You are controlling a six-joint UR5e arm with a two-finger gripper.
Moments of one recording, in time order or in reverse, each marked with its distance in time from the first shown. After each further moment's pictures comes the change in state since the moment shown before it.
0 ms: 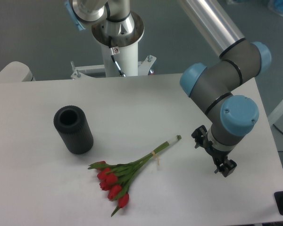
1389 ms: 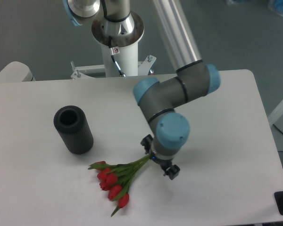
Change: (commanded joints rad) arm -0.187 0.052 -0.340 0.201 -0.038 -0.295
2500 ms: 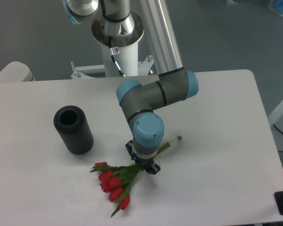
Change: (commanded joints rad) arm -0.022 0.017 -0.057 0.141 -0.015 -0.123
